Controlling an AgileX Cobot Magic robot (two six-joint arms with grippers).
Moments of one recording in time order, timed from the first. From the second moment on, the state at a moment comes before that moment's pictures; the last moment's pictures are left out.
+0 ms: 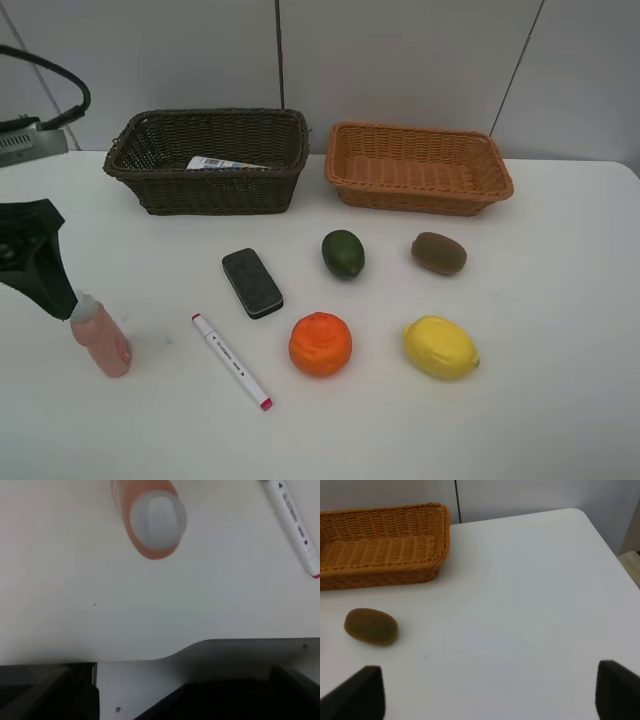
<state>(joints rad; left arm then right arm) -0.11 1.29 -0.79 -0.24 1.15 -0.14 -0.11 0.00 -0.52 -0.06 1.07 0.05</state>
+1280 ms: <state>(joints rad) -0.11 1.73 -0.79 -0.20 0.88 -0.14 -0.11 0.00 -0.52 -0.06 1.07 0.05</state>
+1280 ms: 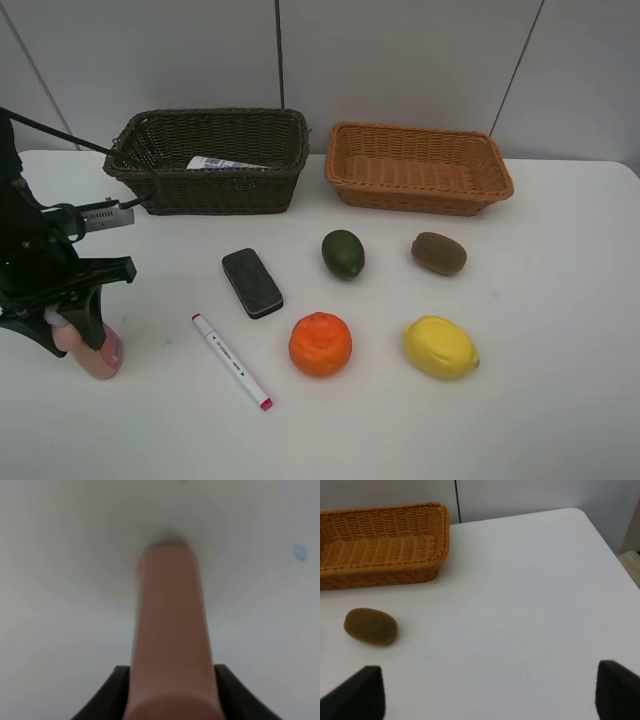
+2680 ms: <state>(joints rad) -0.11 2.27 -2.01 -0.23 1.08 -0.11 -0.11 0.00 -0.52 -0.06 1.07 0.05</state>
